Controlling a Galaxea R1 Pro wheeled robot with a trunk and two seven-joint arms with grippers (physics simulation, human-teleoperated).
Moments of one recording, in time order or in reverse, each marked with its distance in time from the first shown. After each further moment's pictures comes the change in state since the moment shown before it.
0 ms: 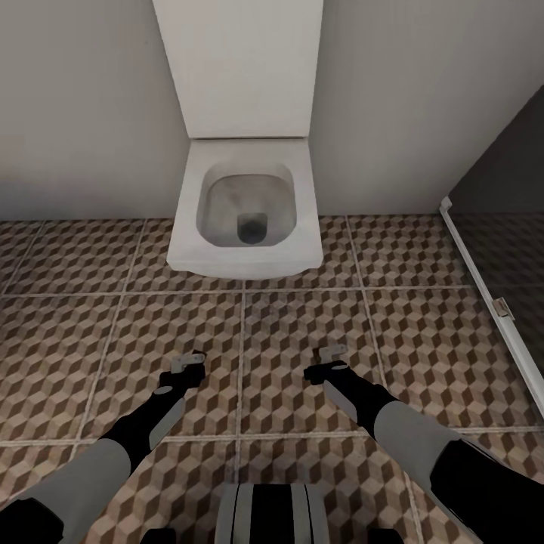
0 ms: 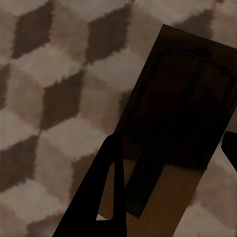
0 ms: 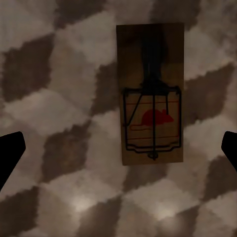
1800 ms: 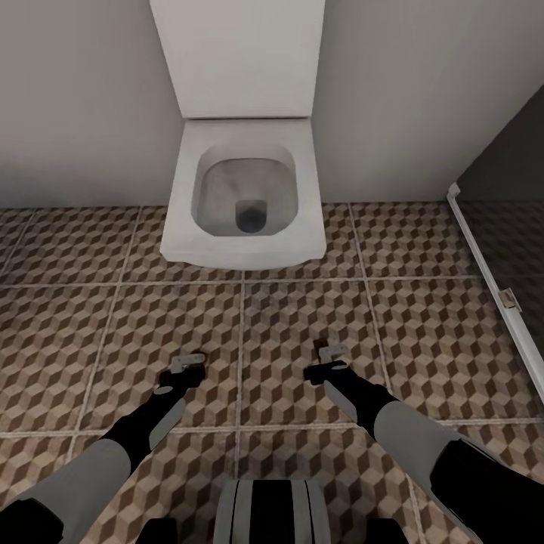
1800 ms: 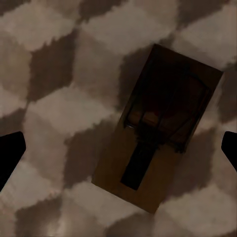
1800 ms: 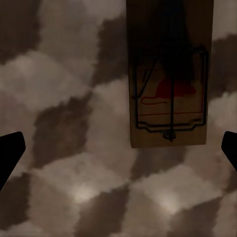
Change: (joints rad) left arm 0.001 0.000 0.000 -0.001 -0.004 -0.006 0.001; right arm 0.000 0.000 0.001 0.000 0.000 0.001 0.001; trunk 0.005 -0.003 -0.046
